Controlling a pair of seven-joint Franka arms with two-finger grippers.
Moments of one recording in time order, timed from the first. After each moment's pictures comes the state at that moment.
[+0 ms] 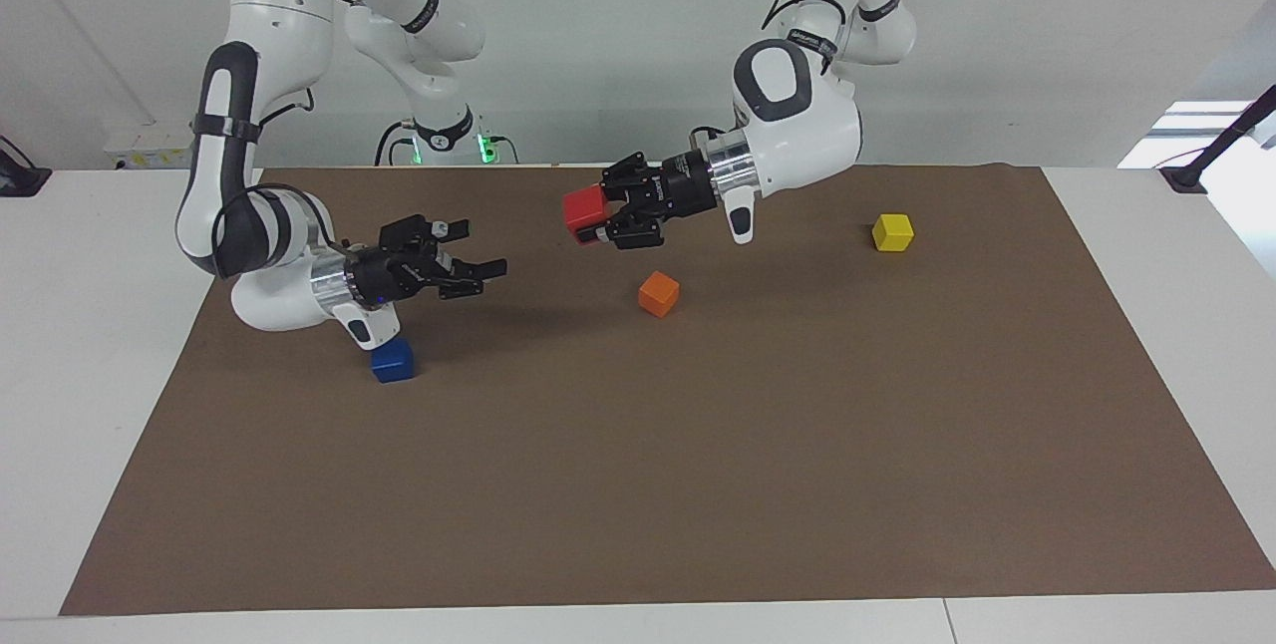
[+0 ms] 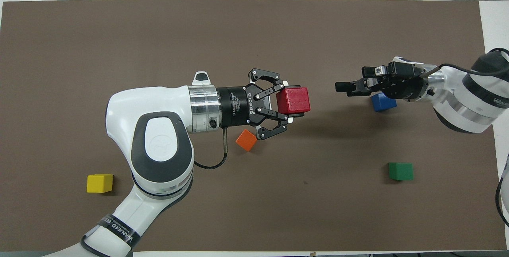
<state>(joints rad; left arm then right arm) -0.33 0.12 -0.31 -1.92 -1.55 2.35 -1.18 -0.08 0.38 -0.03 -1.95 1.72 1.27 -0.63</state>
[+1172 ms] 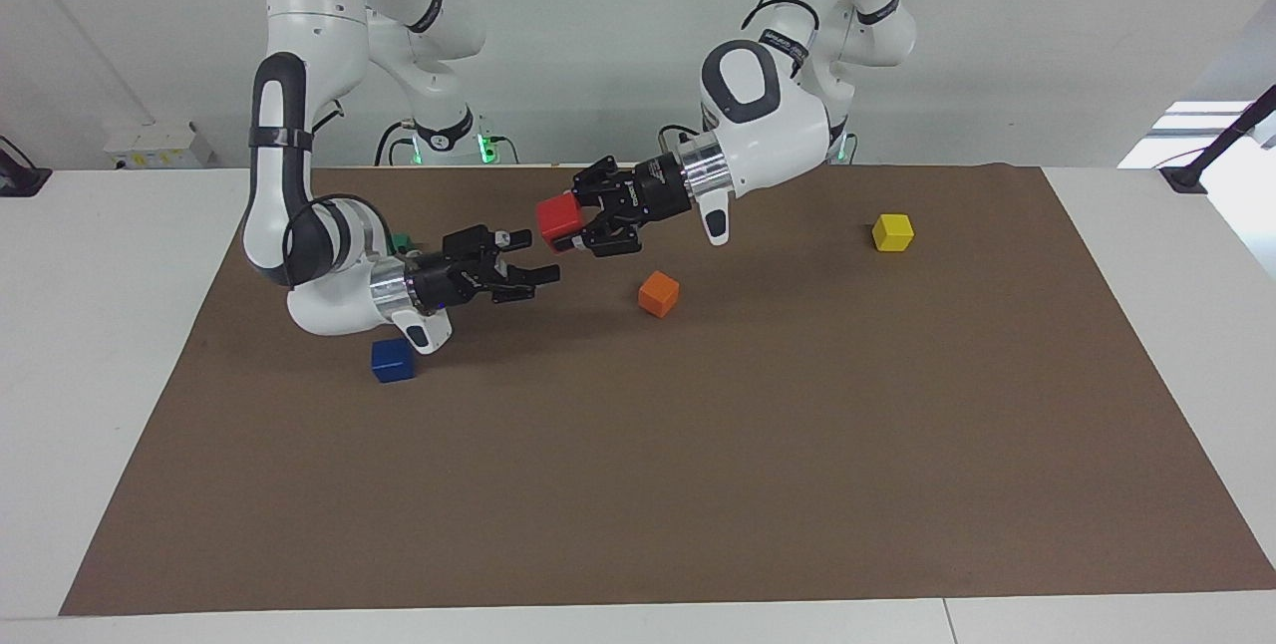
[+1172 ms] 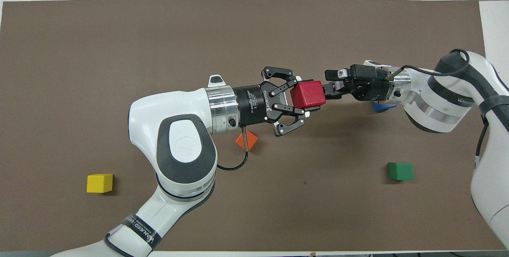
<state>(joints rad) -0.39 0.17 -0.31 -1.86 -1.62 2.44 -1.22 0.02 0.40 -0.03 -1.96 1.78 1.34 -0.63</state>
